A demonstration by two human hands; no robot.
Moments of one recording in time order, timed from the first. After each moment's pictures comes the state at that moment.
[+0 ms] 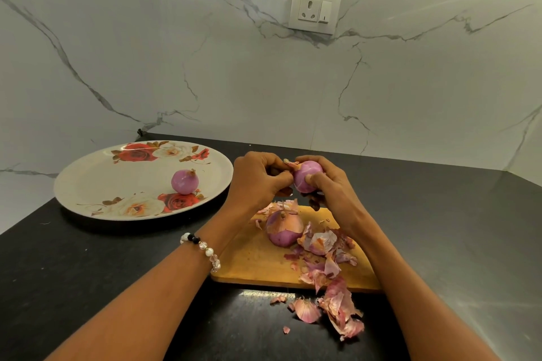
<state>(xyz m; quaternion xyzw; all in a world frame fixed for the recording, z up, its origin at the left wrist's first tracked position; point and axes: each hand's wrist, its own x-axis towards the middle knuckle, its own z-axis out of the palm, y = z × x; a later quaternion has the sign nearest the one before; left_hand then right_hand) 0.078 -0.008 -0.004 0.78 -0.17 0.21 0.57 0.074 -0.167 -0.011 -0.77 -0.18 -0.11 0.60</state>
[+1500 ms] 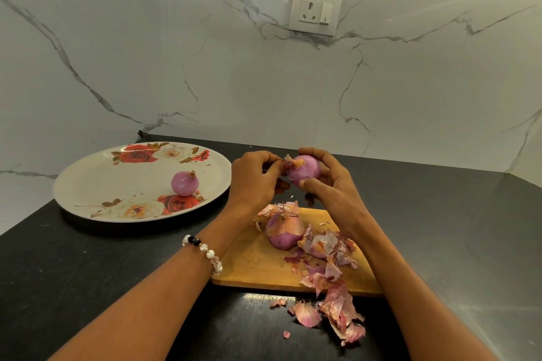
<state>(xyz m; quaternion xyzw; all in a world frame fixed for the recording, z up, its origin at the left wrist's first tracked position) 0.081 -0.010 -0.003 0.77 -0.12 0.23 0.59 0.073 -0.167 -0.007 -0.75 -0.20 -0.12 0.62</state>
